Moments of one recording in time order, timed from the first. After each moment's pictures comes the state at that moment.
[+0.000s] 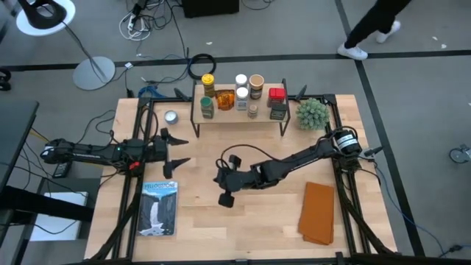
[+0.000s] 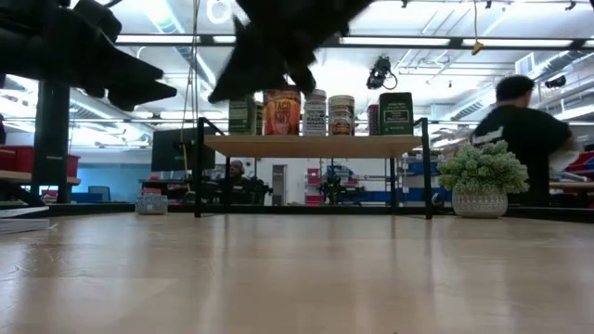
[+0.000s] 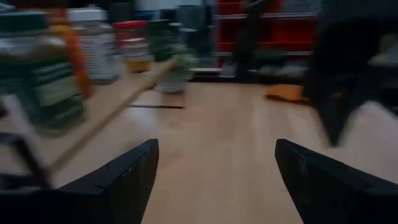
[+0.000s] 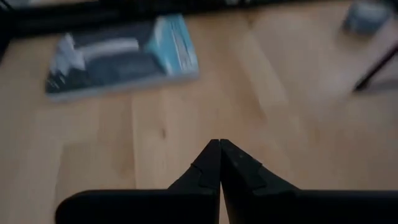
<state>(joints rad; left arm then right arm) -0.07 0.33 0.15 0.08 -0.25 -0.01 0.26 1.99 1.48 -0.12 0.39 0.28</state>
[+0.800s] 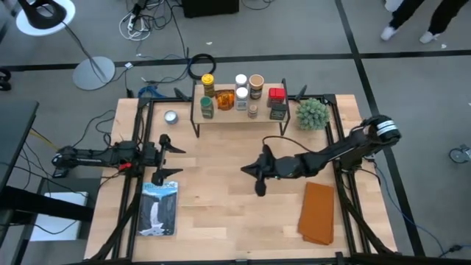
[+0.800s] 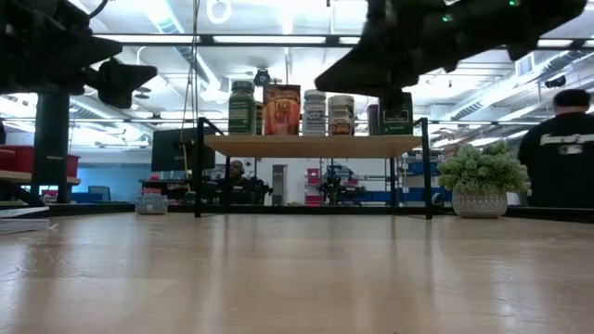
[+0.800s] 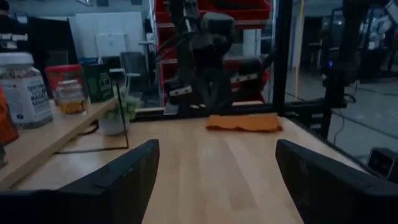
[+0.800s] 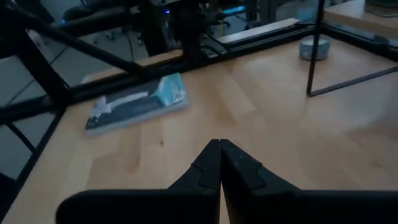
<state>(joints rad) -0.07 0.04 0.01 0.12 0.02 0.04 0.26 1.57 0.72 0.56 0.39 0.35</state>
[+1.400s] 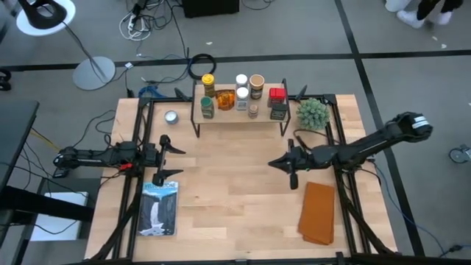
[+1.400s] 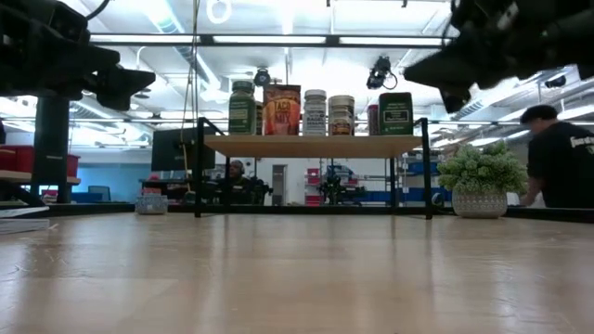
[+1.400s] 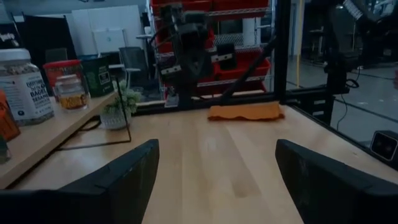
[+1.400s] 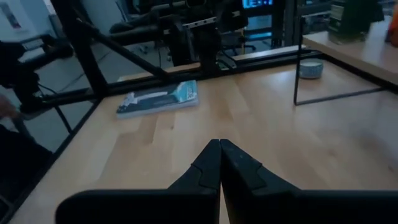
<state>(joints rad) -0.07 0.00 0.01 0.04 0.02 0.07 0.24 1.06 0.32 0.59 0.28 0.20</state>
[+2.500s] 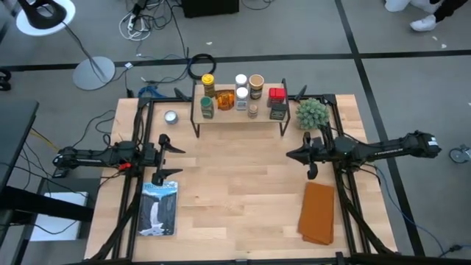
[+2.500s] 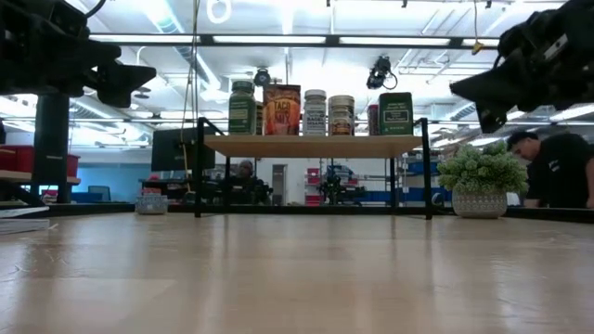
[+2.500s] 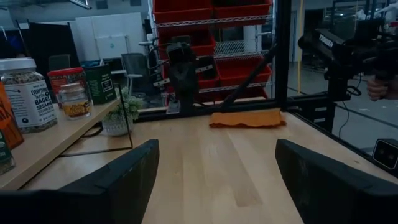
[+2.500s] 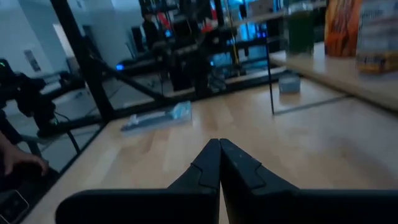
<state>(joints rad) -0.07 0.01 0.01 0.07 0.02 0.07 0.03 0.43 0.01 0.41 0.08 0.22</state>
